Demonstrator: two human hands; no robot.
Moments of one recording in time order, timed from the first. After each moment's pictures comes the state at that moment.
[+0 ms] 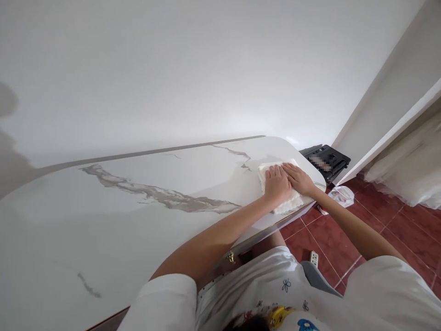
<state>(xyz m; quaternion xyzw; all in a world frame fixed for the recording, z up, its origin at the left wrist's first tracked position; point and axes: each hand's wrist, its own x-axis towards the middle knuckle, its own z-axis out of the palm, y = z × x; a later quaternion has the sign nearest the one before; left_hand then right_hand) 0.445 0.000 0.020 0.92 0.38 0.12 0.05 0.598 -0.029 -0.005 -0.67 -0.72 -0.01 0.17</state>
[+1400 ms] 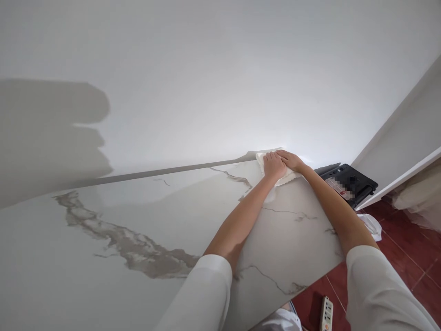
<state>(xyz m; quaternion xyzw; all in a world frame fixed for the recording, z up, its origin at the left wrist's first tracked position) 0.548 0.206 0.010 0.86 0.48 0.20 0.04 0.698 0.216 0.001 -0.61 -0.77 0.05 0.20</state>
